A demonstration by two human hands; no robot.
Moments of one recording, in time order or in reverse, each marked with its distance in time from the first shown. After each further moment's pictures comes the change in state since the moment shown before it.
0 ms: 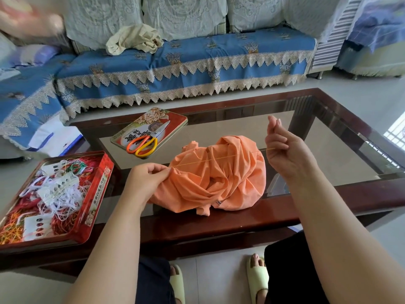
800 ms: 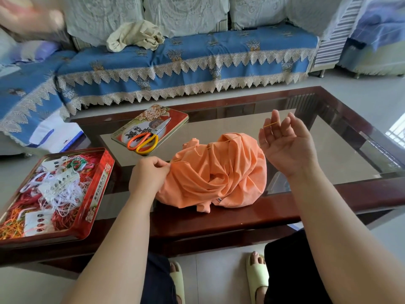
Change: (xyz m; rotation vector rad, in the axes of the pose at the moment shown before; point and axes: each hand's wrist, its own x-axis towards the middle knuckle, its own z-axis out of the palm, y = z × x) left_hand 0.019 -0.007 0.012 0.260 0.145 0.054; right_hand 0.004 0.004 -0.005 0.010 -0.016 -0.071
